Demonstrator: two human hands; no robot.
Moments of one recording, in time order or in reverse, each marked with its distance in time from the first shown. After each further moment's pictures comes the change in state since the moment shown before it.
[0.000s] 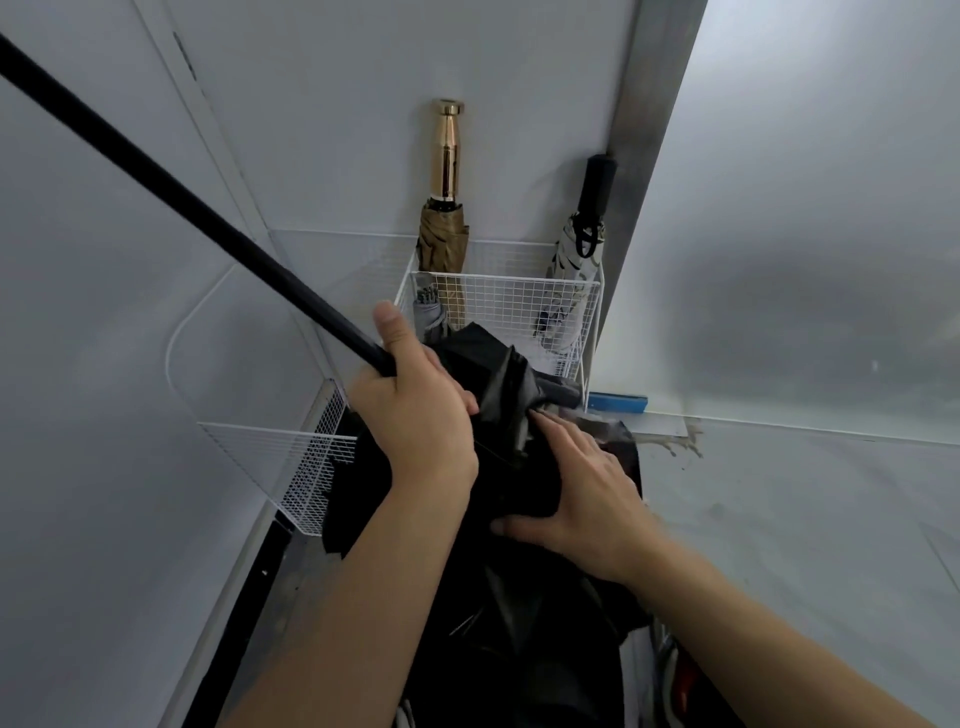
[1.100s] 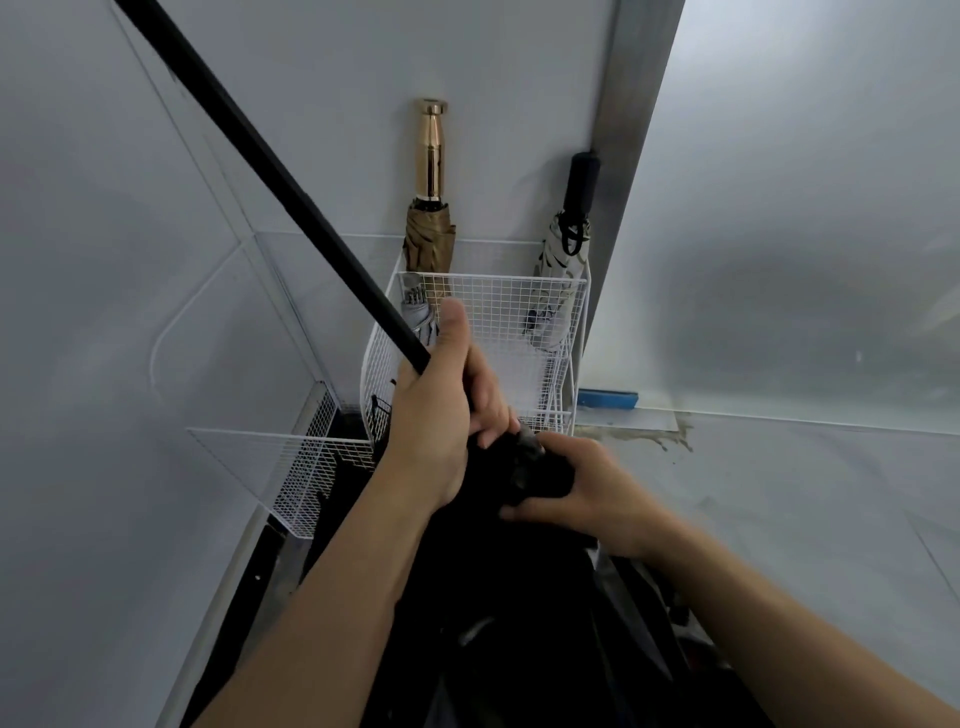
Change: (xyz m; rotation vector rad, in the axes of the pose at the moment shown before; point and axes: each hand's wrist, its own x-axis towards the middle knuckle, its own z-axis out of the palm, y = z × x) left_hand -0.002 0.004 -0.008 0.023 -0.647 -0.231; right_hand 0.005 0.014 -0.014 0.519 -0.156 -0.036
